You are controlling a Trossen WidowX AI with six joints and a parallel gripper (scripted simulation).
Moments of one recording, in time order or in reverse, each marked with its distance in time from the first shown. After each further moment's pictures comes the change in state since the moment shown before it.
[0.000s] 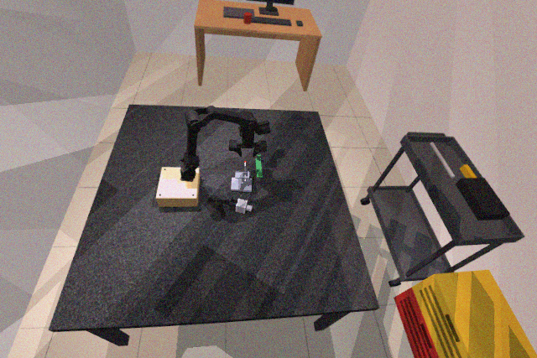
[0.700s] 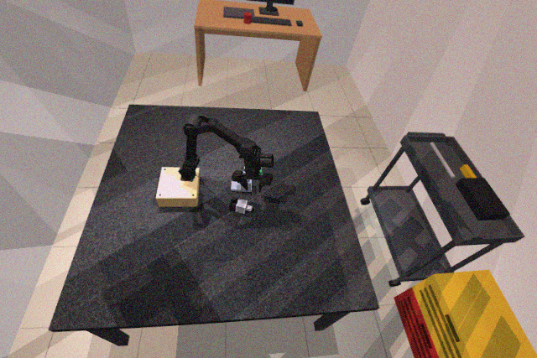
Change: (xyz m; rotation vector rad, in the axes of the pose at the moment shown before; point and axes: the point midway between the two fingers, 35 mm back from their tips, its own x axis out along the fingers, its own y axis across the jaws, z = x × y) arm 0.018 -0.028 -0.195 0.275 0.260 -0.165
